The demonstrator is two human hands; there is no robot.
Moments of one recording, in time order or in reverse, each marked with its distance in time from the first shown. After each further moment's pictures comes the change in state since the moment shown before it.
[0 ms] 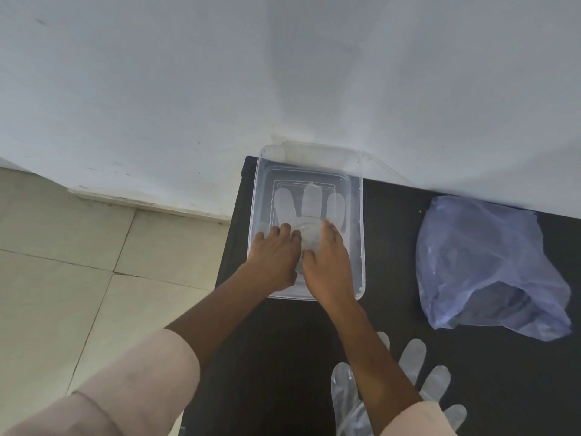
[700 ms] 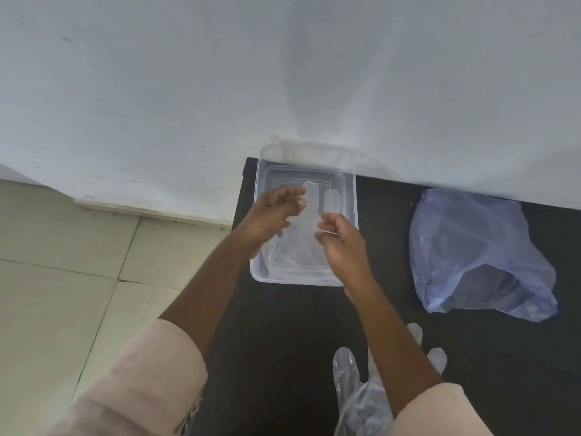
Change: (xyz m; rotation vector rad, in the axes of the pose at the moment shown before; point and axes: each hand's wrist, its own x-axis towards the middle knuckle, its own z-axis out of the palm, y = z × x) left_hand -0.013 -0.019 -0.049 -1.446 0.152 -0.147; right_hand -0.013 0.008 -0.031 0.460 0.015 0.041
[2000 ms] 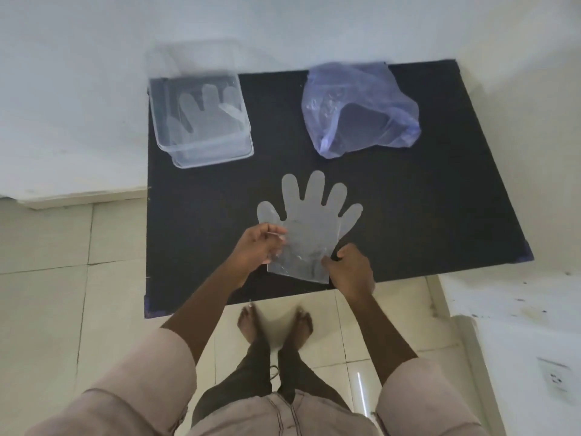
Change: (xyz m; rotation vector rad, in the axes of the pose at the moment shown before) left_hand -0.237 -0.151 0.184 0.123 -0.185 -0.196; right_hand -0.260 0.252 -0.086 -0.282 0.238 0.465
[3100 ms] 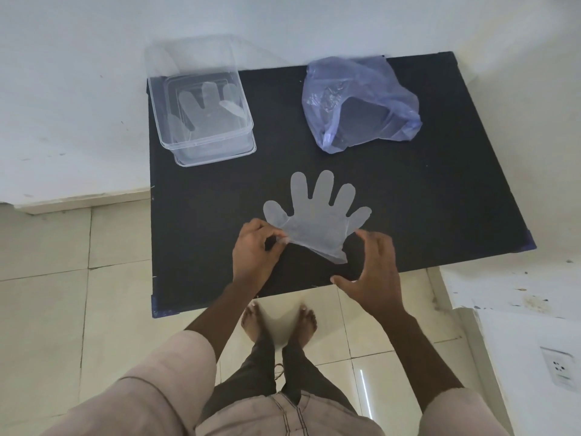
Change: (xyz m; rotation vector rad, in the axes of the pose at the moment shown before) left_hand 0.001 -0.036 0.002 0.532 0.409 0.515; right_hand -0.015 0.047 -0.007 -0.113 0.307 -0.589
